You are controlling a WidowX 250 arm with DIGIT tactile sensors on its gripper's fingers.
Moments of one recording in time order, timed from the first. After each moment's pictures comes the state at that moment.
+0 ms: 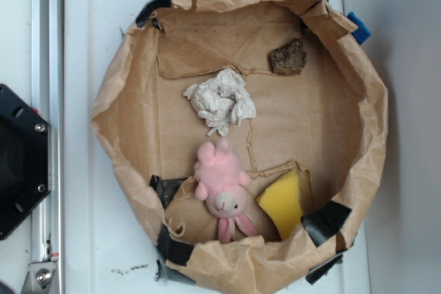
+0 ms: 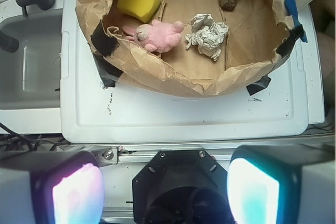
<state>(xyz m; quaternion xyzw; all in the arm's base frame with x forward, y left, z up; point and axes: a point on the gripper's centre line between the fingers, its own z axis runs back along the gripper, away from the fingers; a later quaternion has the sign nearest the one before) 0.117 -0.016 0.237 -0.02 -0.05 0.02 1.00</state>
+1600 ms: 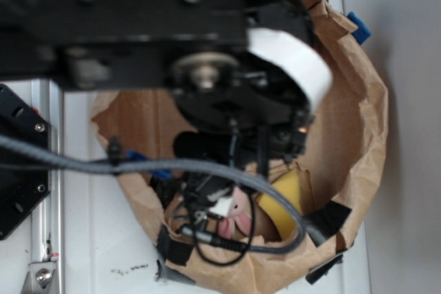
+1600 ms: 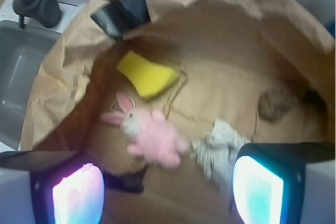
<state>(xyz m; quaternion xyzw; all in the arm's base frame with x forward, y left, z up) 0.259 0.001 0.164 -0.04 -0.08 -0.18 0.98</state>
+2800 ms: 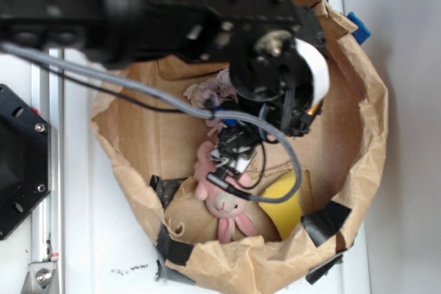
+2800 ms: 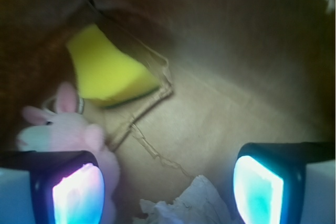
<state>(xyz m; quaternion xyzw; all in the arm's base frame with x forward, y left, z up) 0.289 0.025 0.078 -0.06 -0.09 -0.28 0.95</state>
